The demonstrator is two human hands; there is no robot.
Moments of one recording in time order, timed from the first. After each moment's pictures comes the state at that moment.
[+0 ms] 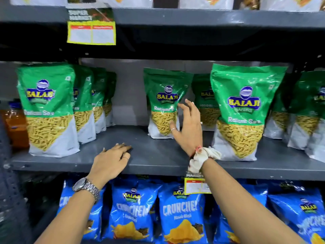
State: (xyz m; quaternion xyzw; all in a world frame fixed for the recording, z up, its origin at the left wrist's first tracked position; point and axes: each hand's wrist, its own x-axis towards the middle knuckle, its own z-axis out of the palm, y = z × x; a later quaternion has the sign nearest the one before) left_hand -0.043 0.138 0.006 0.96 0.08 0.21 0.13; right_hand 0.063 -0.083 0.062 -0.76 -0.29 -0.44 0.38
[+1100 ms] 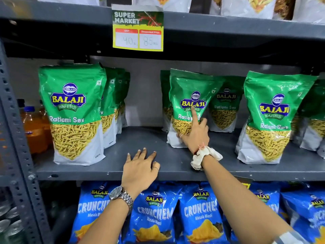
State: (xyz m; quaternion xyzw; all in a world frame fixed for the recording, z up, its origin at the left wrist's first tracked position) left_hand -0.042 0.155 -0.003 0.98 0.04 0.20 0.08; right_hand 0.080 -0.007 0.057 -0.89 -0.08 -0.32 0.32
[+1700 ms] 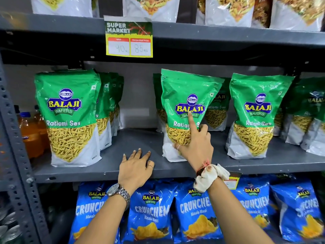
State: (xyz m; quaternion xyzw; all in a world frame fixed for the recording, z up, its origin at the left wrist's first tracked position) left_hand -0.043 0.156 -0.001 0.98 0.03 0.17 0.09; right_hand -0.010 -0.028 0.056 -0.90 -0.07 -0.34 0.26
